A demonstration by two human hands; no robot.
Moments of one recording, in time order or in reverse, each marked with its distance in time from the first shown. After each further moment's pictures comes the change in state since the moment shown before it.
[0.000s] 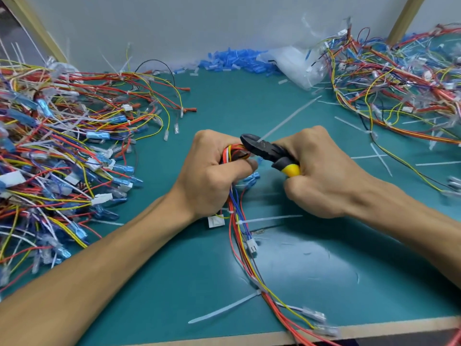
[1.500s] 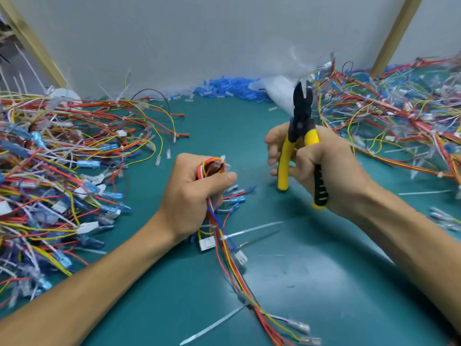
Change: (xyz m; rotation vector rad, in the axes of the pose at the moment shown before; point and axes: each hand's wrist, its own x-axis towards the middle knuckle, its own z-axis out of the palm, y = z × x) left_hand 0.007 -0.008 -0.001 -0.262 0.090 -0.059; right_hand 0.024 0.023 -0.022 1.067 0.106 0.304
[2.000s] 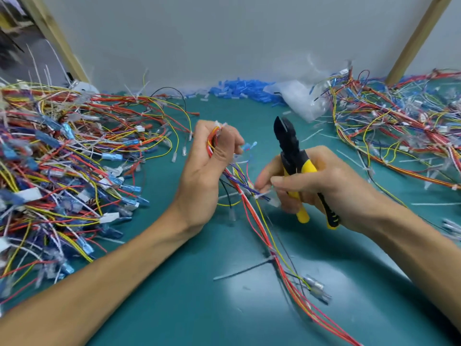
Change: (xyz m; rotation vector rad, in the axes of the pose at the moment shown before) left_hand 0.006 0.016 0.003 0.084 0.228 0.156; right_hand -0.012 0.002 0.007 -0.148 -0.359 0.029
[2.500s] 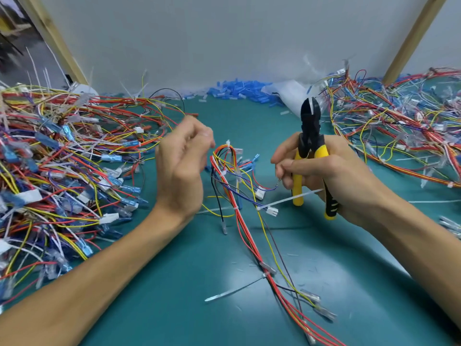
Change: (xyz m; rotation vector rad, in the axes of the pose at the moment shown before) left_hand 0.008 0.000 -0.020 0.169 0.178 0.132; right_hand 0.001 -0.003 -0.010 -0.030 0.256 -0.057
